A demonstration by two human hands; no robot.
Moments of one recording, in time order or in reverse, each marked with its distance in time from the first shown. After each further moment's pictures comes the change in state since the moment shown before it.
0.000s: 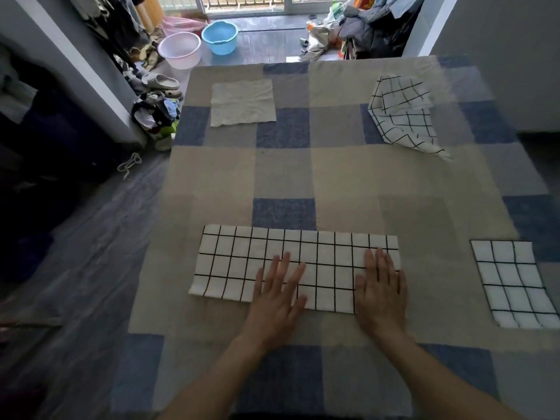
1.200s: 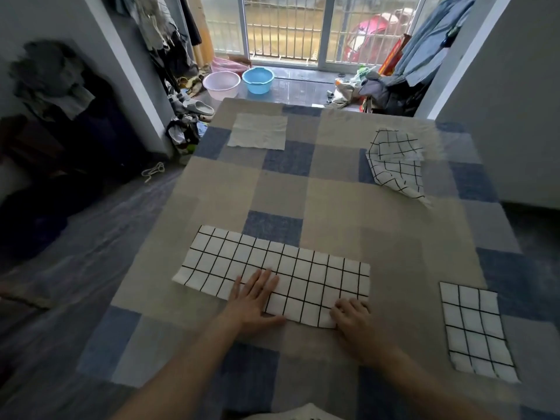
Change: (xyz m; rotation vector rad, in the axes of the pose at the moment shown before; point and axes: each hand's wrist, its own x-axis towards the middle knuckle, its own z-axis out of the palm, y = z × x) left_hand 0.011 0.007 0.009 0.105 -0.328 -0.165; right_hand 0.009 0.058 -0.047 -0.213 -0.118 -0.882
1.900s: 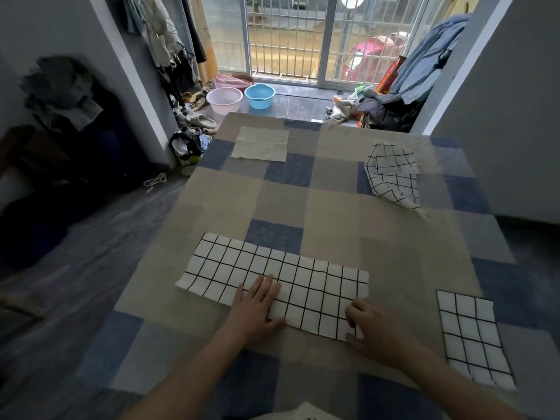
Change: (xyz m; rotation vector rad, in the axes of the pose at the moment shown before) left_hand -0.003 0.011 0.000 0.000 0.120 -0.032; right_hand -0.007 0.016 -0.055 0.186 -0.108 0.037
